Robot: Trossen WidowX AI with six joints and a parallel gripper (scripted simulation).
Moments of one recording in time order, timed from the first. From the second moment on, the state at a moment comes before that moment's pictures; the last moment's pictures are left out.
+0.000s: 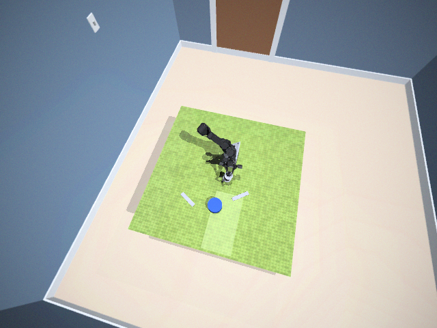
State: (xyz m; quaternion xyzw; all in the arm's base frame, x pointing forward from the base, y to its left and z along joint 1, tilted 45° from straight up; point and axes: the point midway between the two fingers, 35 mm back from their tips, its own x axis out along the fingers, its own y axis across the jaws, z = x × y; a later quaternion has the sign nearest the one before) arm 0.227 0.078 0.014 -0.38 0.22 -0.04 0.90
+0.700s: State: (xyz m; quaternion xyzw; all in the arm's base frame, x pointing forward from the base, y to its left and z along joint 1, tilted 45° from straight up) arm 0.229 0.078 0.013 -0.38 0.23 -0.04 0.90
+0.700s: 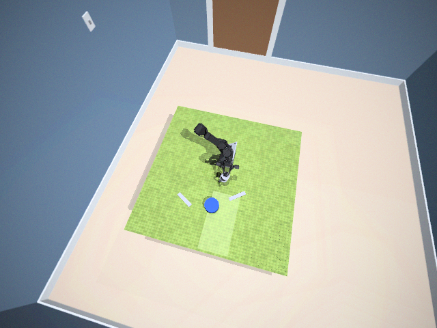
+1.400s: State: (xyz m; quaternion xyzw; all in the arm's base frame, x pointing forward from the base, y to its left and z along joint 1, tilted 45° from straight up) arm 0.229 0.078 0.013 -0.38 0.23 -0.04 0.90
